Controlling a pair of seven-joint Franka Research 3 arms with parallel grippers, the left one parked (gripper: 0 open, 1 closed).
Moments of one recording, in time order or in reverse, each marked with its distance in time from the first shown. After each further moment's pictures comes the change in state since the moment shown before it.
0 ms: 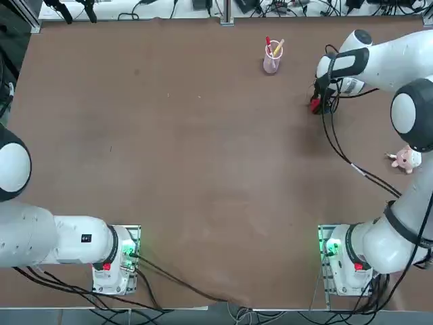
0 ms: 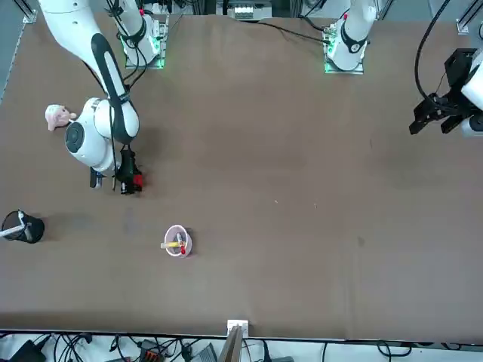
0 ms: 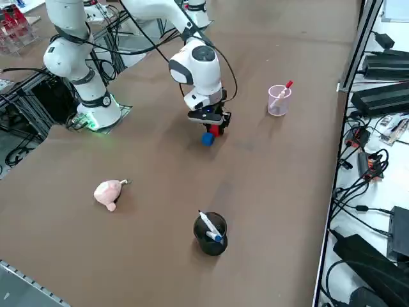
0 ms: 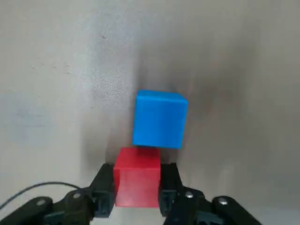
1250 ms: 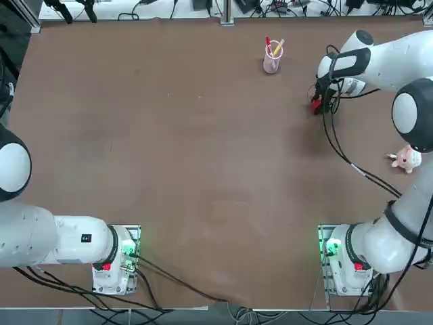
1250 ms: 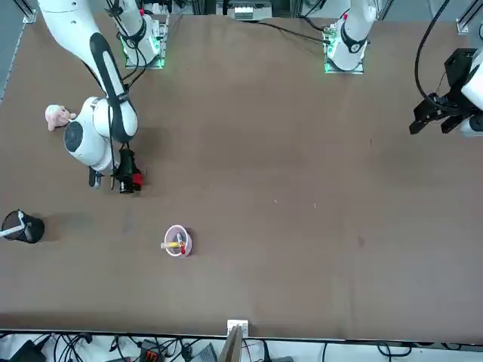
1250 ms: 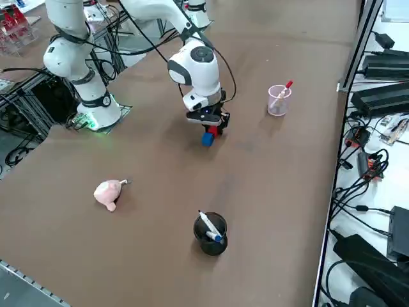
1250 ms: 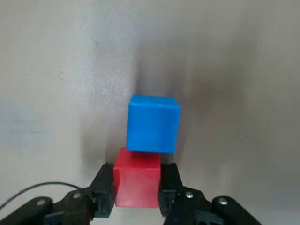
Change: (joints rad) arm -0.008 -0.006 0.000 -0.009 0.001 -0.002 0.003
